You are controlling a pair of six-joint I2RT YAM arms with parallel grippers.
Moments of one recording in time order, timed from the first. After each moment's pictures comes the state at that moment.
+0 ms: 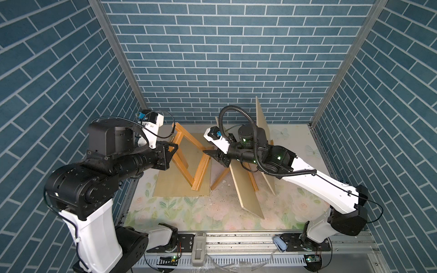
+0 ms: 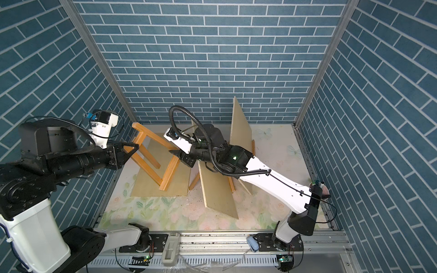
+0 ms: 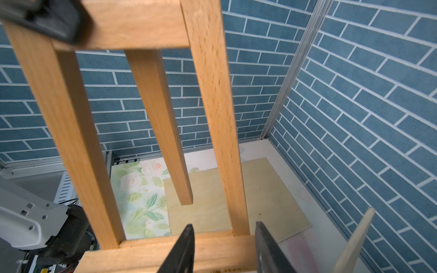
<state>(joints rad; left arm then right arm) -0.34 1.28 2.39 -1.69 0.15 -0.22 1.12 1.59 1.77 -0.45 -0.12 -0.25</state>
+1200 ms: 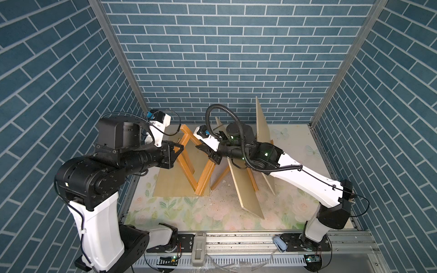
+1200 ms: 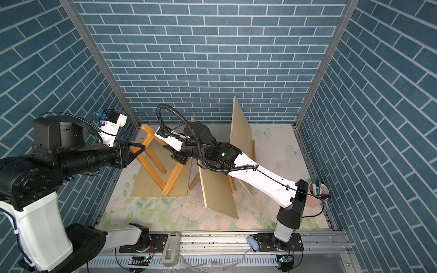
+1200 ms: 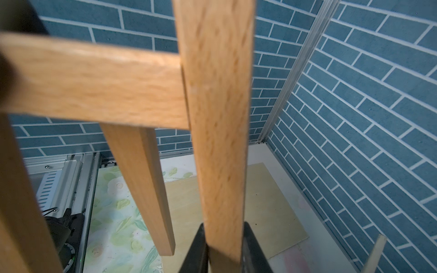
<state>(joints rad) -0.34 1.30 2.38 -1.69 0.22 -0.22 1.13 1.70 1.89 -0.46 -0.09 -0.27</state>
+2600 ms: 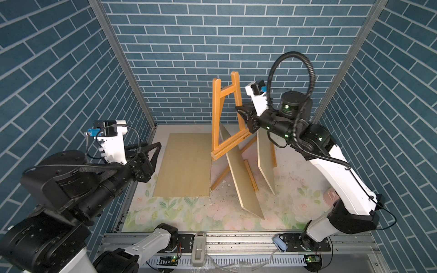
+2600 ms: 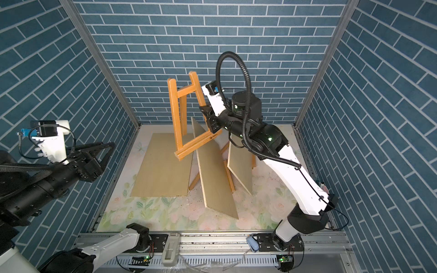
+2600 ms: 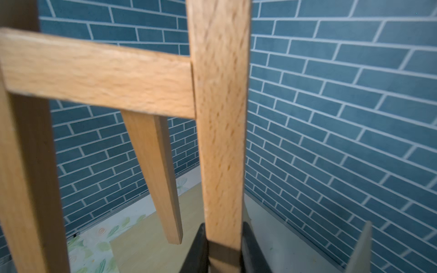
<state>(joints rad) -0.34 1.06 2.27 -1.44 0.01 -0.25 0.87 1.52 2.12 -0.66 0.04 -0.08</state>
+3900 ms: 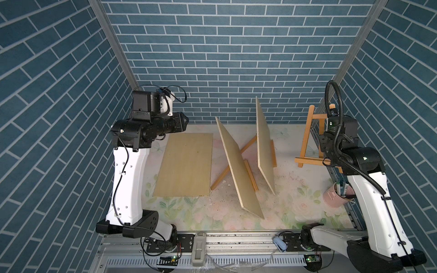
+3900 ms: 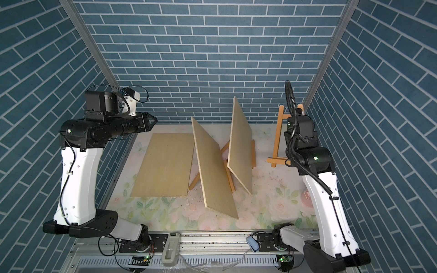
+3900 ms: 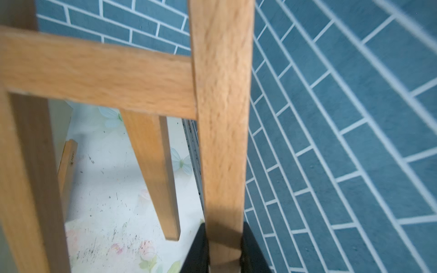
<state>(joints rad) -0.13 1.49 2.17 -1.28 0.22 -0.23 0.22 1.17 1.61 -1.03 0.66 -0.17</state>
